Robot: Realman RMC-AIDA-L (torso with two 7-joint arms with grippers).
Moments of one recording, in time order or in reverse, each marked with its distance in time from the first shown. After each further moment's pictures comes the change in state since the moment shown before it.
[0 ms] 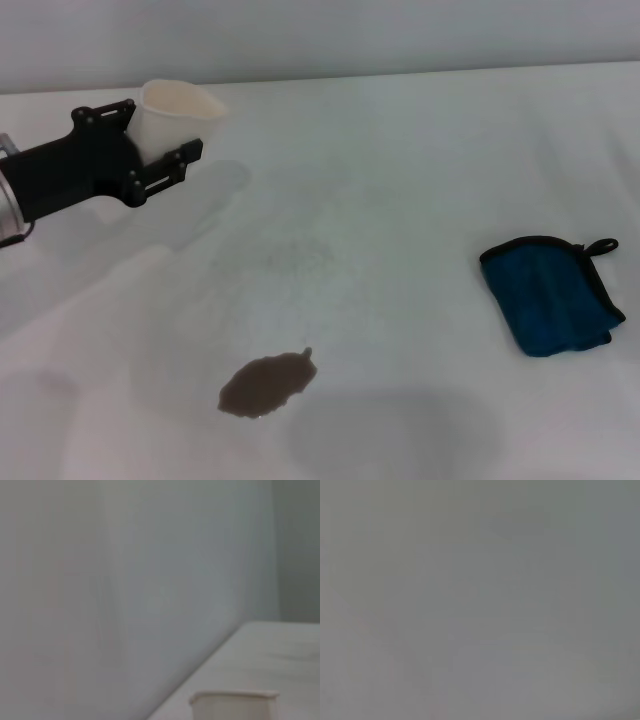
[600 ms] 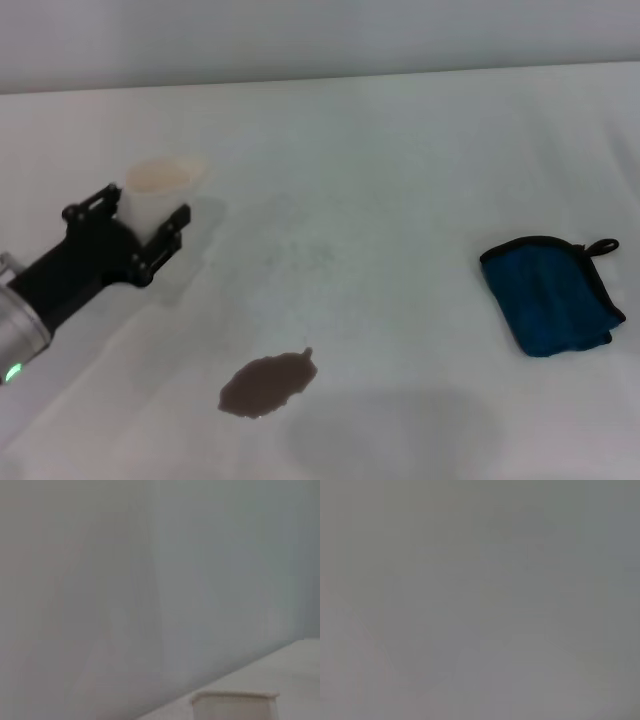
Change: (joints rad) left arm 0.295 -0.003 -0.003 0.376 -0.236 -0.163 0.353; right arm 0.008 0.000 -0.003 -0.031 -0.001 -0.023 0.008
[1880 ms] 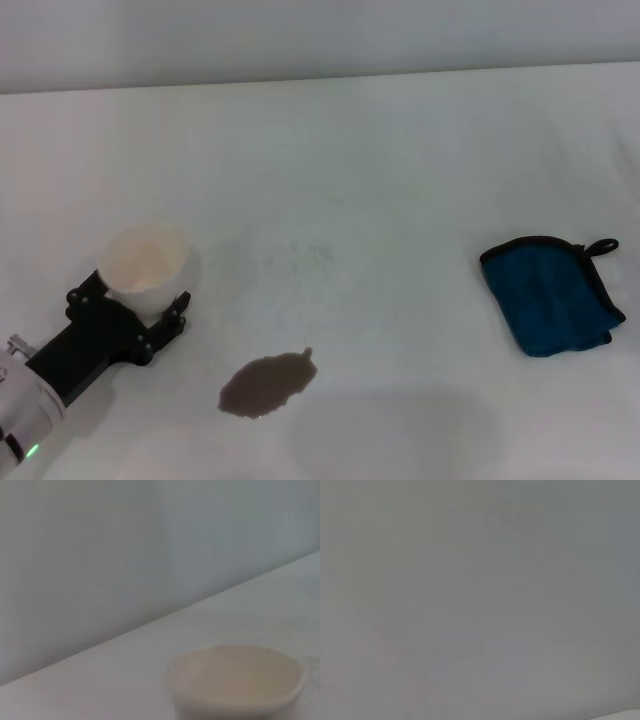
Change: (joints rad) left arm 0.141 -0.004 -0.011 0.161 -0.023 -0.211 0.280; right arm 0.002 0.002 -0.004 0.007 -0.002 -0.033 0.001
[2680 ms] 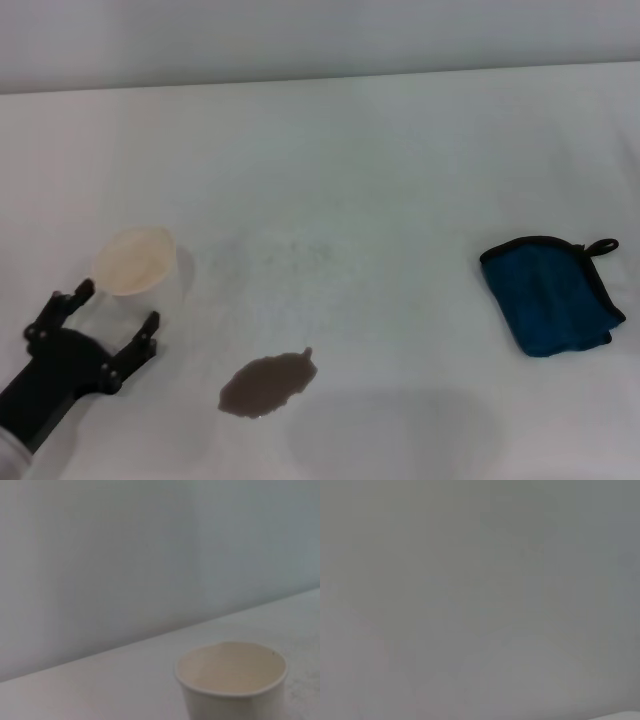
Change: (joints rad) left arm 0.122 0.004 -0.003 0.021 -0.058 0.120 0.004; right arm -0.006 0.000 0.000 -0.010 0.000 -0.003 -0.007
